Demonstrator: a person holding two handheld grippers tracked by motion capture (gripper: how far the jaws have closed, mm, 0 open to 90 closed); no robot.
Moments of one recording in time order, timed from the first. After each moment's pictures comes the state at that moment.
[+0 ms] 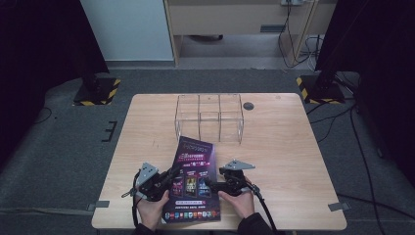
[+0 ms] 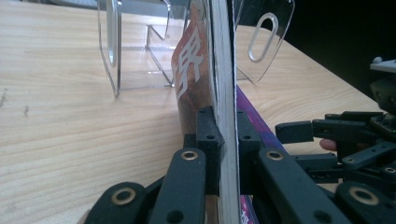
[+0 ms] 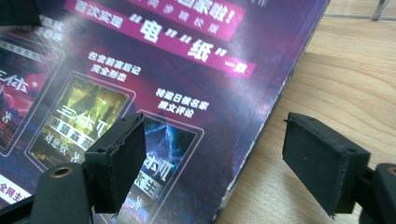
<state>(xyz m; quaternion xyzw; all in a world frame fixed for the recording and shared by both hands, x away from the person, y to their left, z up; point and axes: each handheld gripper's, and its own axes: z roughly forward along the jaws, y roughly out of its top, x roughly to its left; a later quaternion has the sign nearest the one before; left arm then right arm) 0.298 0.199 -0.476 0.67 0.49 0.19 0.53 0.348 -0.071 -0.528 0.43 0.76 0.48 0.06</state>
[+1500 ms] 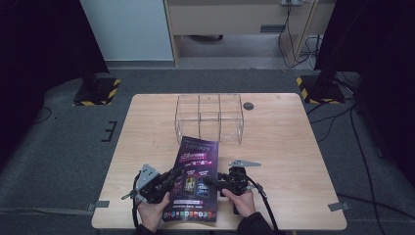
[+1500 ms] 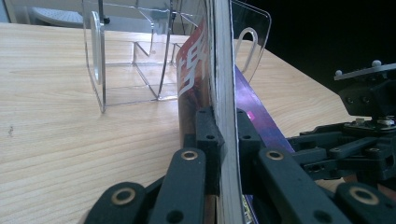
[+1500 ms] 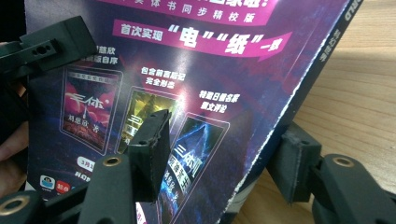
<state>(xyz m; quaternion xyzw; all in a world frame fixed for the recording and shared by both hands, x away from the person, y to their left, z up) 0.292 0.194 -0.472 0.67 0.46 0.19 0.55 0.353 -0.081 -0.530 0.43 0.71 0.55 -0.08</state>
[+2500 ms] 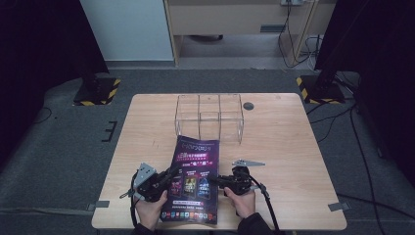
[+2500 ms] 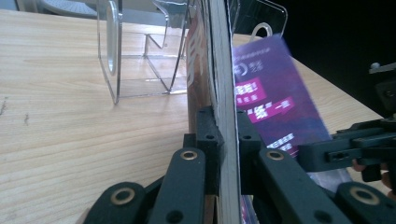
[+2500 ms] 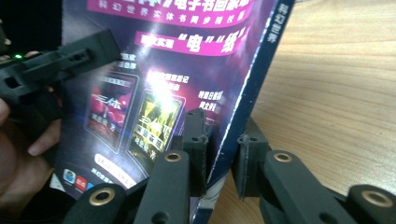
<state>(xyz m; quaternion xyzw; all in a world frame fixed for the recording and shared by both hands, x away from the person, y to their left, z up) 0.298 0.203 -0.476 0.67 0.48 0.19 0.54 0.347 -0.089 -0.517 0.44 0.71 0.54 -0.09</state>
